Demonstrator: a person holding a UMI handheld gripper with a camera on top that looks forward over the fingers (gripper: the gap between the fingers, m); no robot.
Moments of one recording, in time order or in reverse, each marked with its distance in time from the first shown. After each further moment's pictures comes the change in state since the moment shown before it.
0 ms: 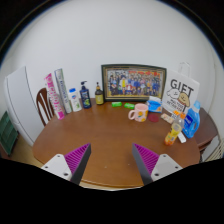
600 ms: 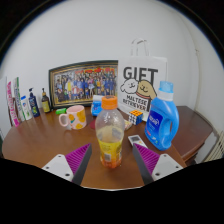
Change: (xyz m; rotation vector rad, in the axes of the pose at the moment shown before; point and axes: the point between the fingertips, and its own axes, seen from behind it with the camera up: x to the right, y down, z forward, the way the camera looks) arm 0.340 0.026 0.154 0.166 0.194 0.072
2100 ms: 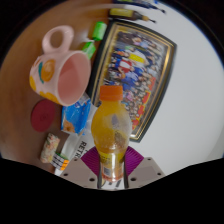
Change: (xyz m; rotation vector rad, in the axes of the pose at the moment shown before) arm -0.045 -0.219 0.207 -0.041 0.551 -1.804
